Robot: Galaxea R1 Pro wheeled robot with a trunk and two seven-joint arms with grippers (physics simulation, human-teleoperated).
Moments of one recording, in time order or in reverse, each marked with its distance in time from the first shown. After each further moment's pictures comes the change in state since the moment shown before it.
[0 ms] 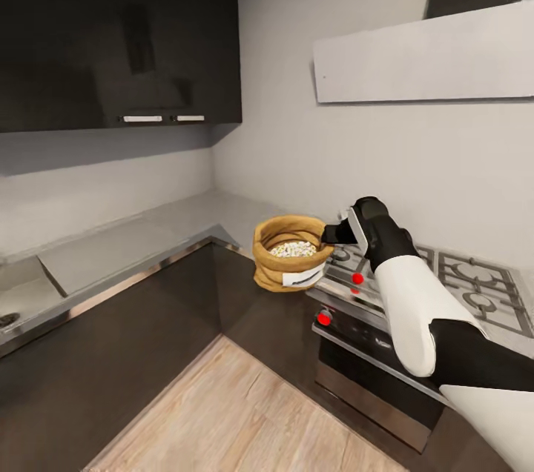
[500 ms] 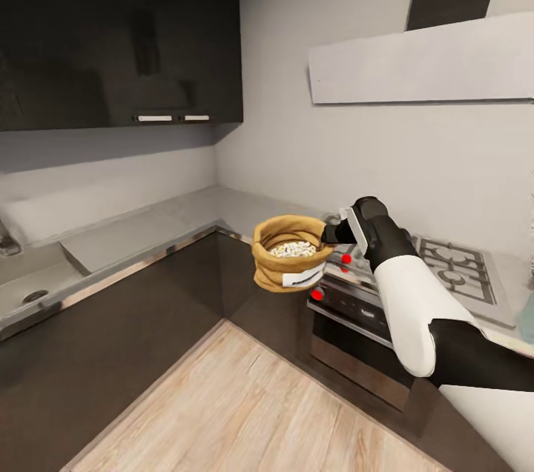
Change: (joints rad) left arm 0.000 0.000 0.000 0.000 0.000 0.000 0.000; right arm 0.000 0.002 0.003 0.000 0.003 0.000 0.002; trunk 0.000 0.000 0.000
